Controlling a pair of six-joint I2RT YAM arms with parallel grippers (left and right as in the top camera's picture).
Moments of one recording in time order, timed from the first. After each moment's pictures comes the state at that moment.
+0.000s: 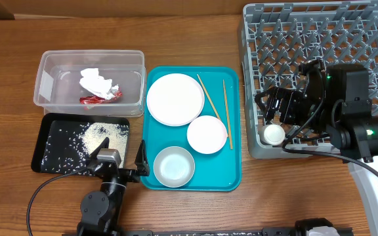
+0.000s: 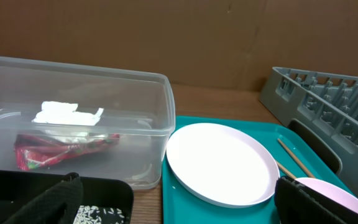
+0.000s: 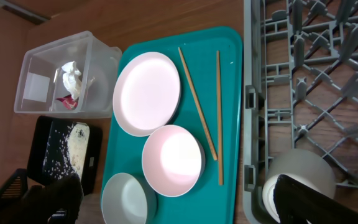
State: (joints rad) left arm -0.20 0.02 0.01 -0.07 -0.06 -0.18; right arm 0.11 1.18 1.26 -0.95 -0.41 0.33
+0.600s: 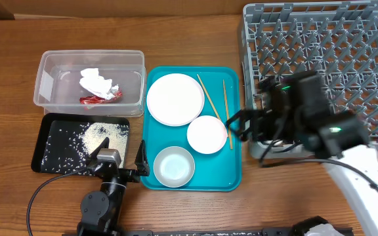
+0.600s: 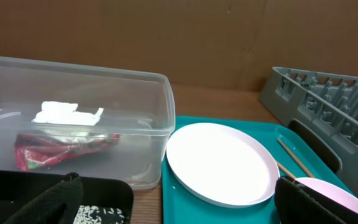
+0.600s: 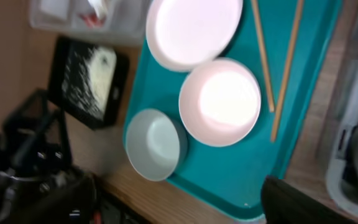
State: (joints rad) left arm -0.20 0.02 0.01 -0.07 -0.06 -0.18; right arm 0.37 1.25 1.22 -1.01 -0.45 0.34
